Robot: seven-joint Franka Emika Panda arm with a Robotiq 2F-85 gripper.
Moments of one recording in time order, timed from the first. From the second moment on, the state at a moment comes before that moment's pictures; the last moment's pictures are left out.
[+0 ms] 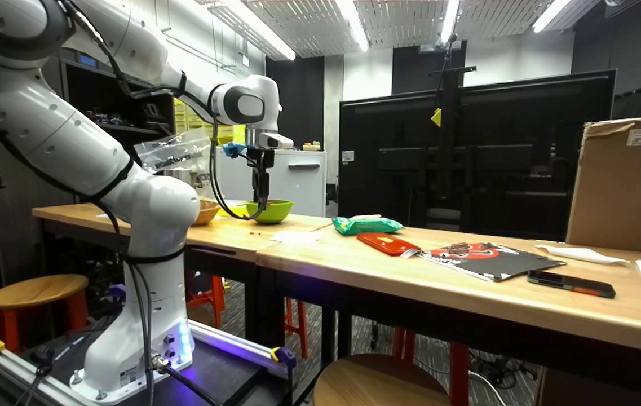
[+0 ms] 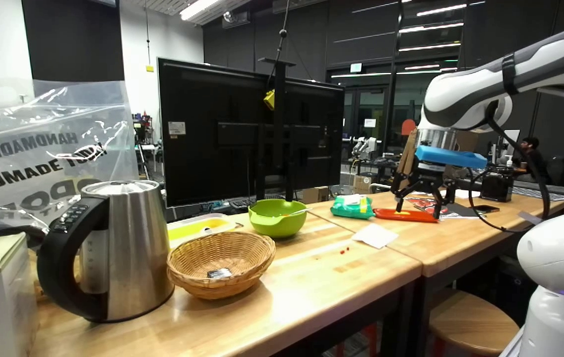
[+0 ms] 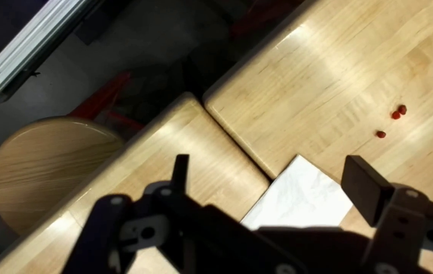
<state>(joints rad) -0.21 -0.87 -0.03 -2.75 0.09 1.93 0.50</state>
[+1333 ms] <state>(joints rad) -0.37 -0.77 -0.05 -2.78 0.16 2.24 0.52</state>
